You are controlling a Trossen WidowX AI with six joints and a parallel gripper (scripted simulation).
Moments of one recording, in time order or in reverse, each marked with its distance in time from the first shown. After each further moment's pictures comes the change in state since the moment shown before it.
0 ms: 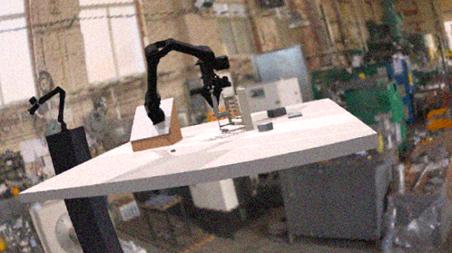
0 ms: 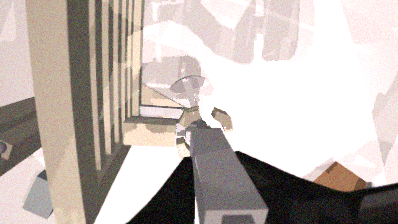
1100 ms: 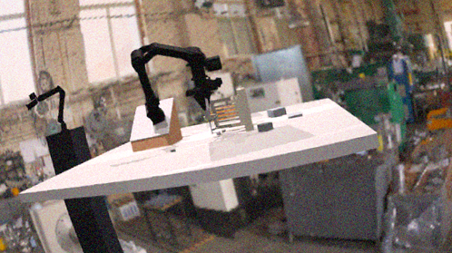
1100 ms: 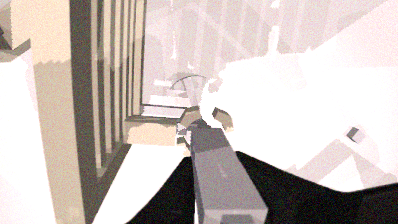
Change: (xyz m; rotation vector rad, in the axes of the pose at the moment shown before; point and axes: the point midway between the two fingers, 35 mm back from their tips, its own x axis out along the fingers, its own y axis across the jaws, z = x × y) arm 0.000 -0.065 0.034 -0.533 0.000 -0.001
